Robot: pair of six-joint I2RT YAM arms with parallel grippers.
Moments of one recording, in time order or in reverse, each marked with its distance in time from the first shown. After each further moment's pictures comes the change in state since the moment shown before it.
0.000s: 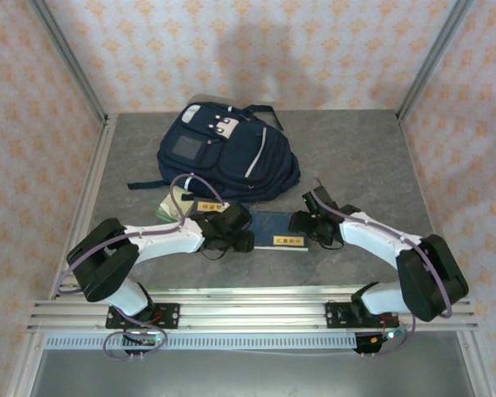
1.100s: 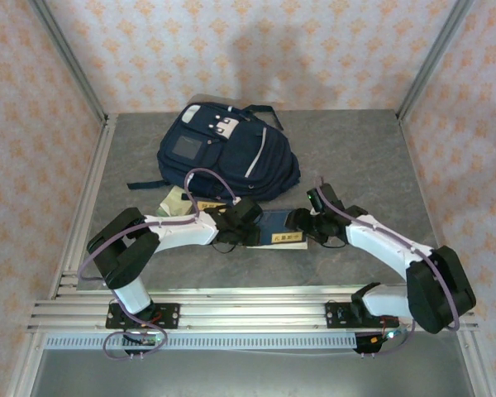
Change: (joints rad) left arm 0.000 0.140 0.104 0.034 0.008 0.043; right arm -0.013 -0.103 0.003 -0.002 -0.160 0.030
